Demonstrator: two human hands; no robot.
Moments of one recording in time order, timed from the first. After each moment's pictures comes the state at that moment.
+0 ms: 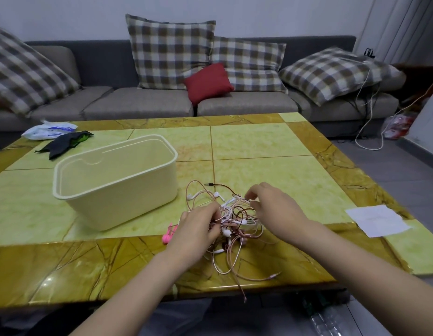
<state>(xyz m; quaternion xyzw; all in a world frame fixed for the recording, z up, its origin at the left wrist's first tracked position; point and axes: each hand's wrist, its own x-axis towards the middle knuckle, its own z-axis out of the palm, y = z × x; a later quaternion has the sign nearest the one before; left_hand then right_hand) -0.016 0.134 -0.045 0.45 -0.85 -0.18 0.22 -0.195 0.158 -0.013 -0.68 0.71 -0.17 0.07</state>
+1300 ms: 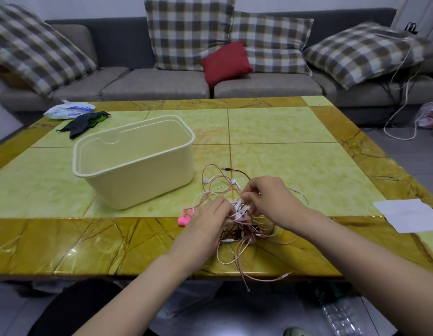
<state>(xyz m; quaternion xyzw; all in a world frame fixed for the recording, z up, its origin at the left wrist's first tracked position) 0.008 0.145 -0.068 0.37 -0.89 -0.13 0.25 -0.165 0.139 -0.024 -0.67 0.65 -0.25 0.25</state>
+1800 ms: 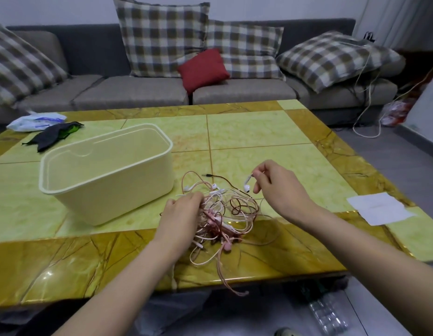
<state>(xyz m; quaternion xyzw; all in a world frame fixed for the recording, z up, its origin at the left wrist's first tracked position) -0.002 0.112 -0.061 0.50 -0.85 -0.05 0.19 -0.200 0.148 -0.010 -0.60 0.71 -0.34 0.16</state>
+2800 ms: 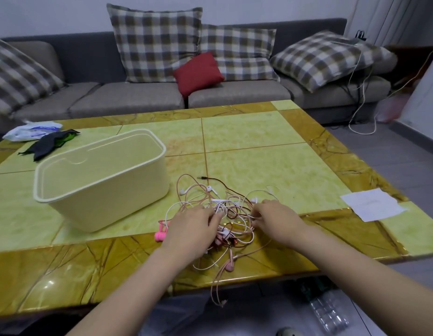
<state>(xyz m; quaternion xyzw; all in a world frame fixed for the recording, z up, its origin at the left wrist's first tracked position) -0.028 0.135 -0.044 0.51 -0.85 -0.08 0.09 -0.217 0.160 -0.063 -0.68 0.72 -0.03 0.12</state>
